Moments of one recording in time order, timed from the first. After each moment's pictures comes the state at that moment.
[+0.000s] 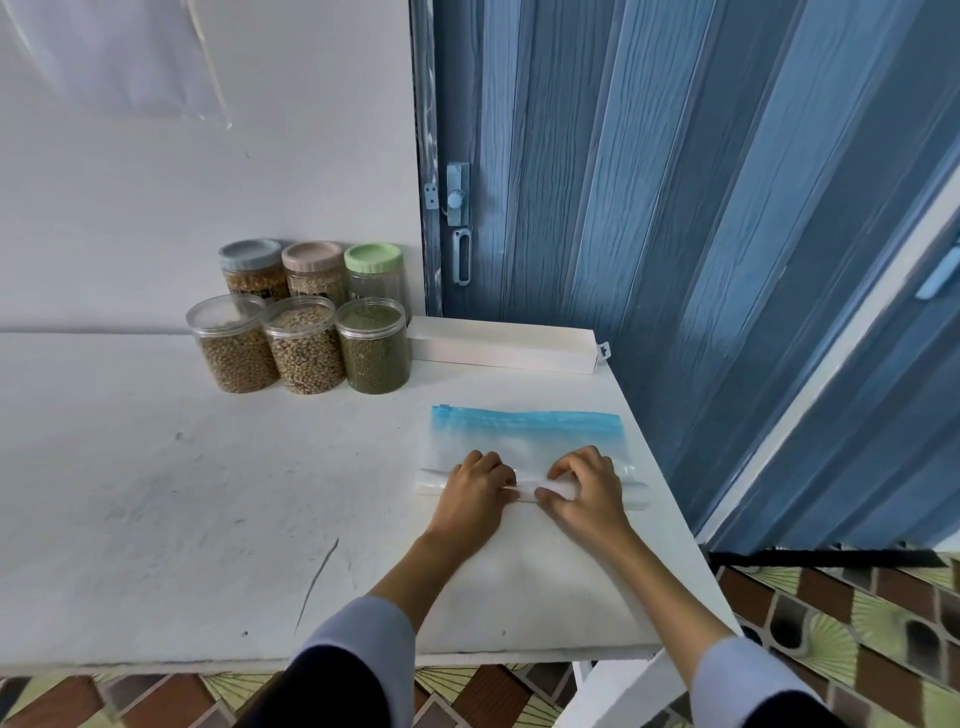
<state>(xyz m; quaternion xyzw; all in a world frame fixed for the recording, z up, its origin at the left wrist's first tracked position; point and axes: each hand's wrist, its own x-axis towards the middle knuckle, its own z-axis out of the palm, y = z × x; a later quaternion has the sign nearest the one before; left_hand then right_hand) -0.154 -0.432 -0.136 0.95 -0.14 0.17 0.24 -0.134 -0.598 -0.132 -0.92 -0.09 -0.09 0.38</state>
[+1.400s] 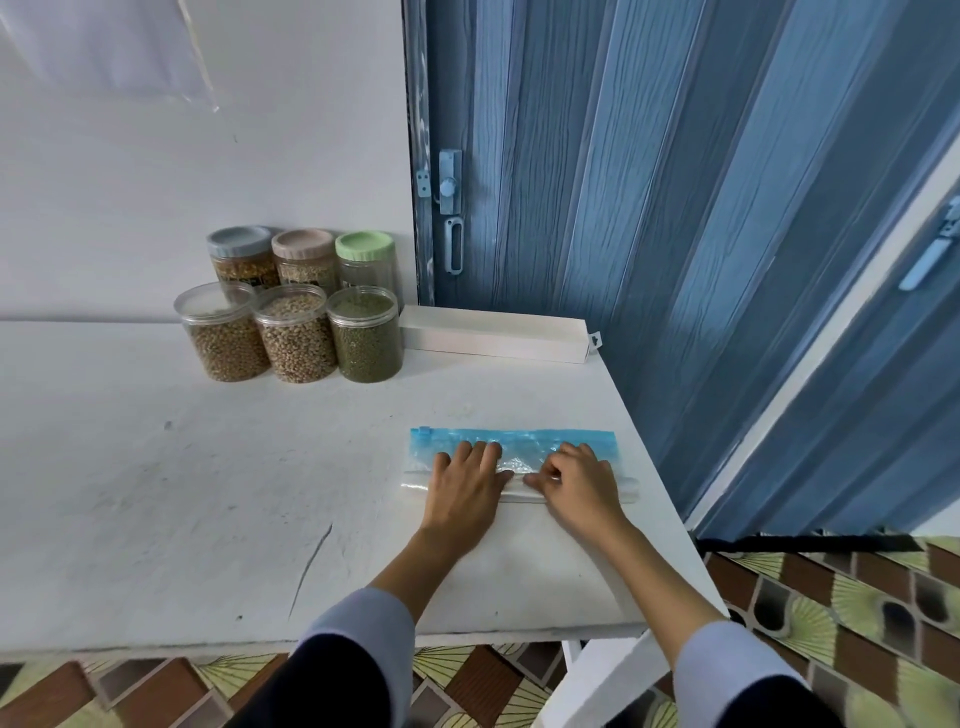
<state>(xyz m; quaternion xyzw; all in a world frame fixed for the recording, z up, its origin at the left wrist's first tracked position) -0.160 -0.438 -0.148 0.95 -0.09 0.29 0.04 -0.138 -0.597 -0.125 -0.97 -0.12 -0.06 0.22</state>
